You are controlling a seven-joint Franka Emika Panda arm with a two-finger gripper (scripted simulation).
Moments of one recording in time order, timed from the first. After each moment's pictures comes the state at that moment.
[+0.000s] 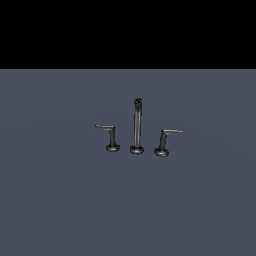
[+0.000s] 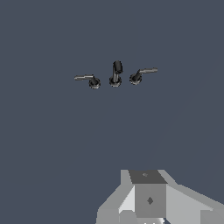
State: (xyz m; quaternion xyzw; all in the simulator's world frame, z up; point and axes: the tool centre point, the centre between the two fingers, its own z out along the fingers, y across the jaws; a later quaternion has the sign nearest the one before) arm -0.196 0.010 0.433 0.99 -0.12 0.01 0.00
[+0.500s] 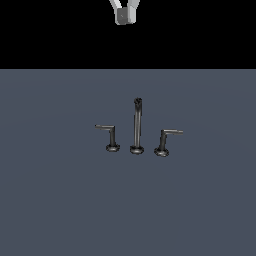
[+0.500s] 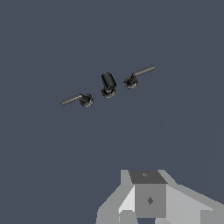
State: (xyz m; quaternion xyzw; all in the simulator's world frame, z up) arm -0.139 0.004 0.367 0.97 -0.26 0.01 0.00
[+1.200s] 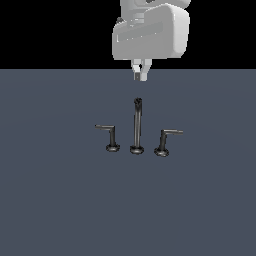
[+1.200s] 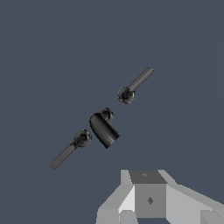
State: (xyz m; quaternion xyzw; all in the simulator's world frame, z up) arm -0.064 -0.030 0.273 0.89 -0.45 0.01 0.00
